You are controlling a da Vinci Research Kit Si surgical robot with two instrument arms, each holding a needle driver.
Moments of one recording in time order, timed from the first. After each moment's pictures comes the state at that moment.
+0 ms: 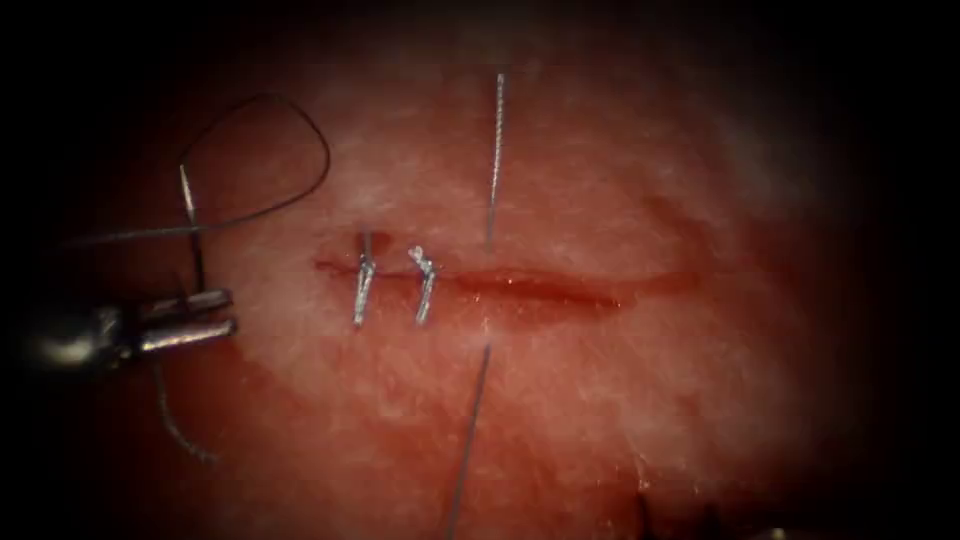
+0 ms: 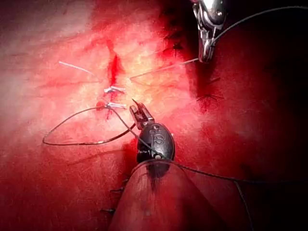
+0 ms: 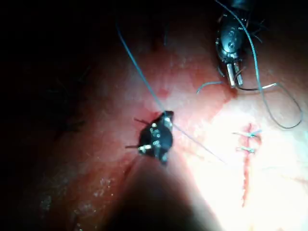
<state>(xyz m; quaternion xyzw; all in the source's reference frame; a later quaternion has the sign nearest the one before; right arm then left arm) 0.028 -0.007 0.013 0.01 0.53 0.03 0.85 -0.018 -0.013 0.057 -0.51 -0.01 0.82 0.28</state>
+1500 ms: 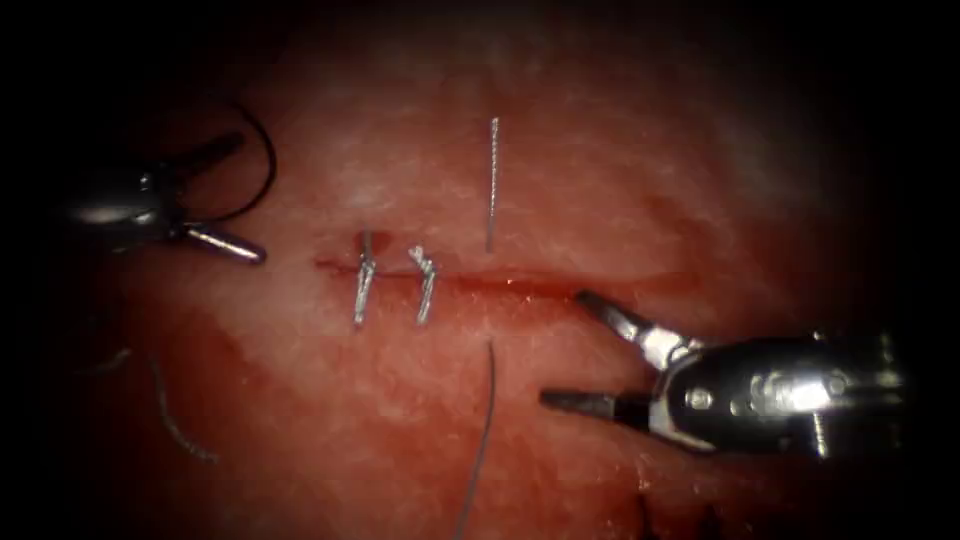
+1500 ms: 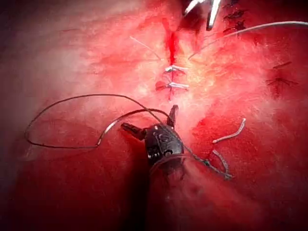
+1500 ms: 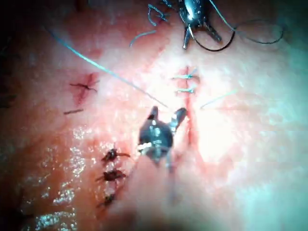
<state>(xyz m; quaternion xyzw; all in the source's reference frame) 0.021 0.006 0.025 0.00 0.46 0.22 0.86 -0.016 -0.006 0.069 -0.43 -0.10 0.81 0.38</state>
